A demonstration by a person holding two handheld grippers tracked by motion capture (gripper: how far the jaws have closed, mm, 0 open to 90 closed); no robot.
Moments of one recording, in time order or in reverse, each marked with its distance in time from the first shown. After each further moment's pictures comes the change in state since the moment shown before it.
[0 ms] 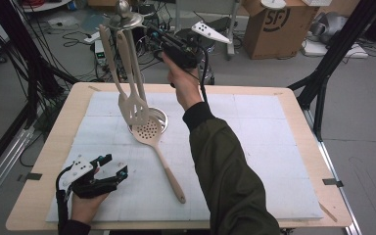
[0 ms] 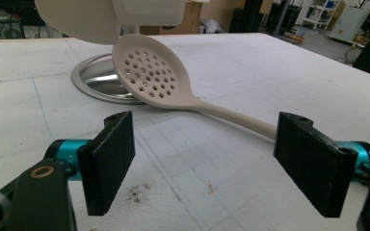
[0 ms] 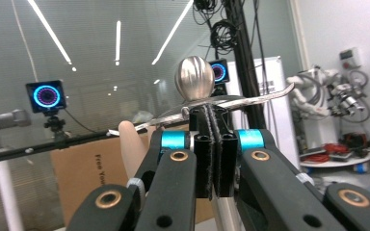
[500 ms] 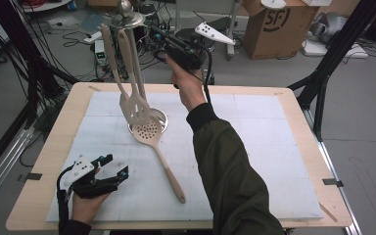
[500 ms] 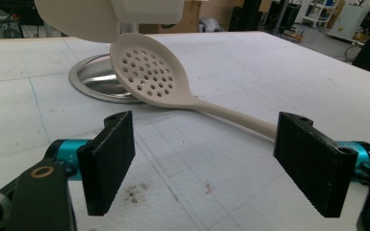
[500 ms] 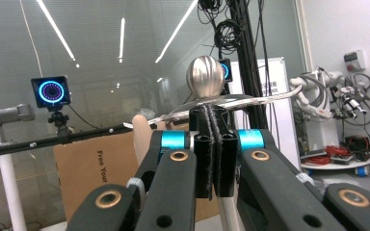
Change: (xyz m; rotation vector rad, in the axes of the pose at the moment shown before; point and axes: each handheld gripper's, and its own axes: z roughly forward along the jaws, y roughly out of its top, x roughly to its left) left arm -0.002 0.000 0.002 0.004 -0.005 0.002; right arm -0.001 0.002 -0.008 0.008 0.020 -0.014
